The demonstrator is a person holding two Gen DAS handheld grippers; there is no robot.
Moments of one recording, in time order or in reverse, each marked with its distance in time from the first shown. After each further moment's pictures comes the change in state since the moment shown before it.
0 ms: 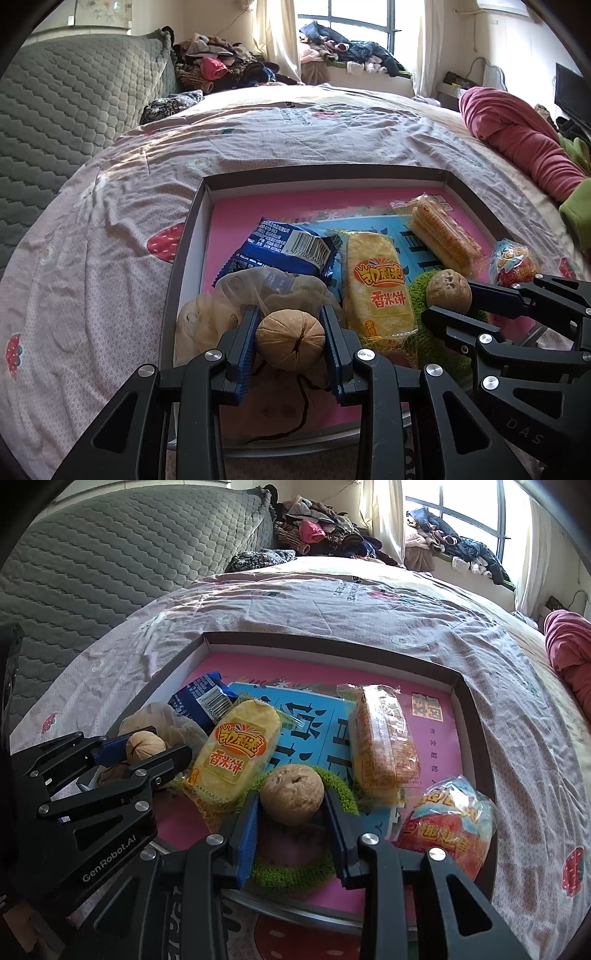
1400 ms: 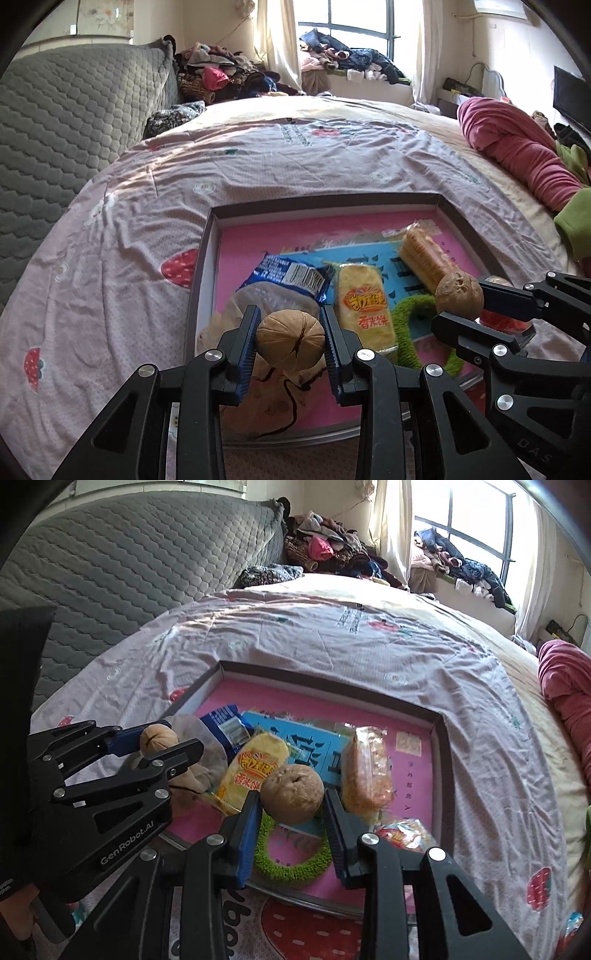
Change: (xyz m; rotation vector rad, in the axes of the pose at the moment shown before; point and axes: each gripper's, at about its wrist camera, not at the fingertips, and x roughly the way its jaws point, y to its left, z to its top) left arm -0.028 -0.001 0.018 0.000 -0.028 0.007; right arm -0.038 0.009 0.014 -0.060 -0.040 -0.021
